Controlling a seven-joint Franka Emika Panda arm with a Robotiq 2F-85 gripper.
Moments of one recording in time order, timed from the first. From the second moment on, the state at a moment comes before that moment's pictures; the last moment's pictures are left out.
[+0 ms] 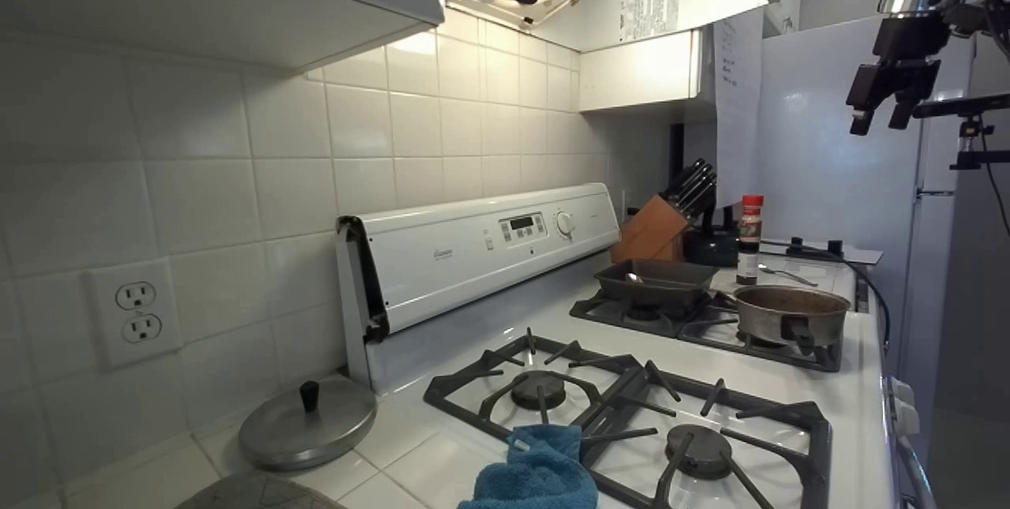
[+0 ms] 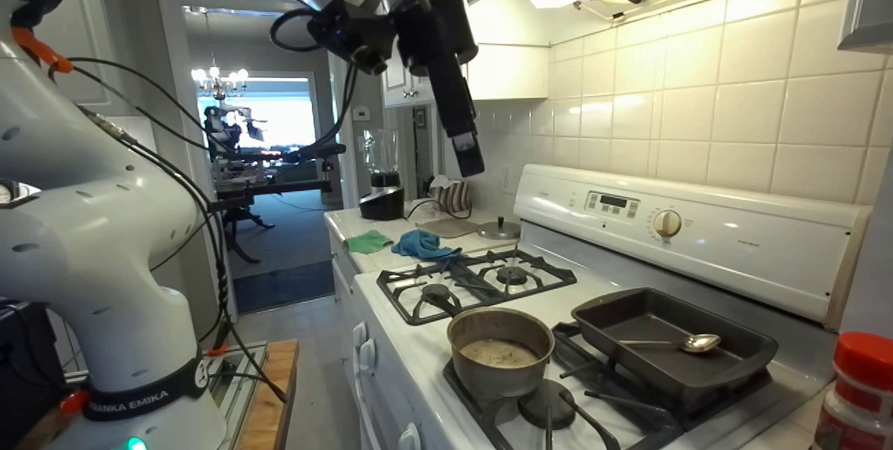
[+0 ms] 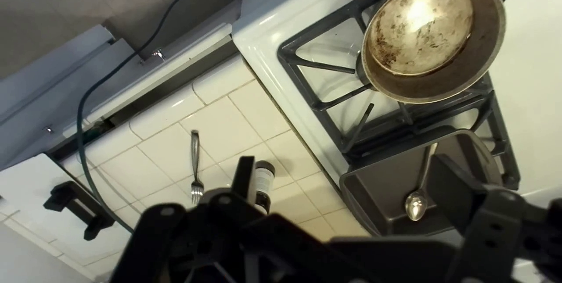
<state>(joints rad) -0.23 -0.59 -0.07 -2.40 -0.18 2.08 0.13</state>
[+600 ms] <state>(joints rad) -0.30 -0.36 -0.17 -2.31 -0.18 2.29 0.14</state>
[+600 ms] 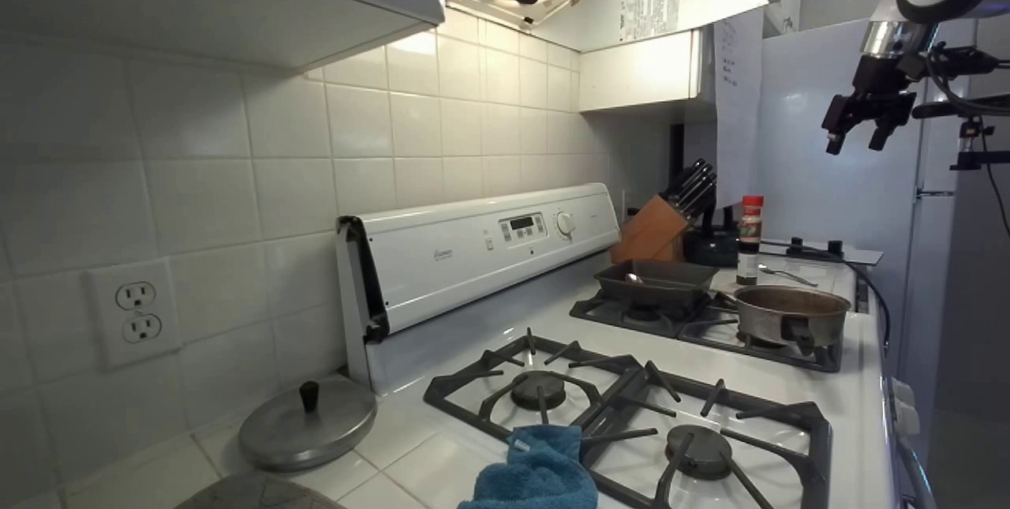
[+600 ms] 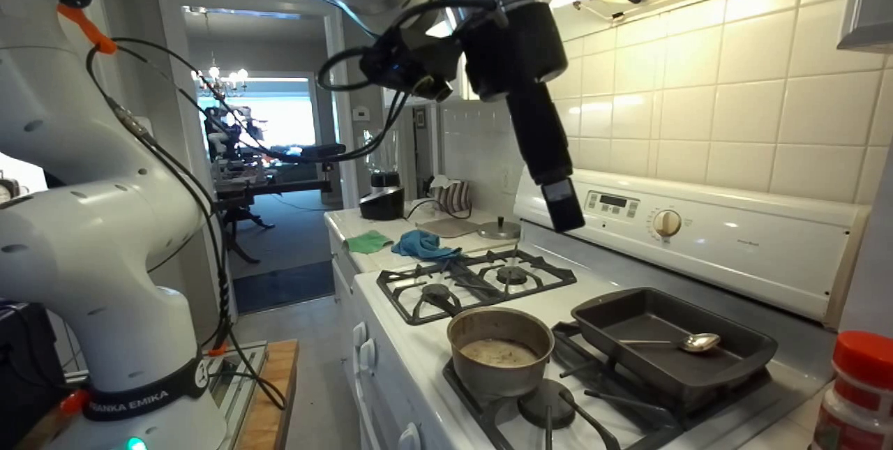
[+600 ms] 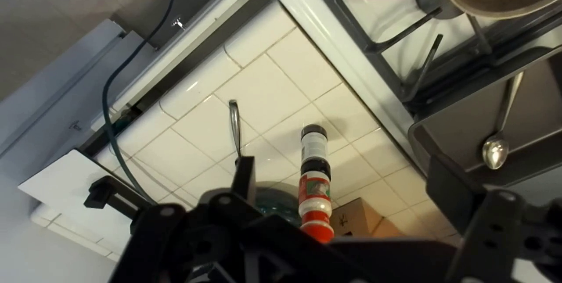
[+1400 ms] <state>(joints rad) -0.34 -0.09 -0.23 -2.19 -0.23 2.55 0.14</state>
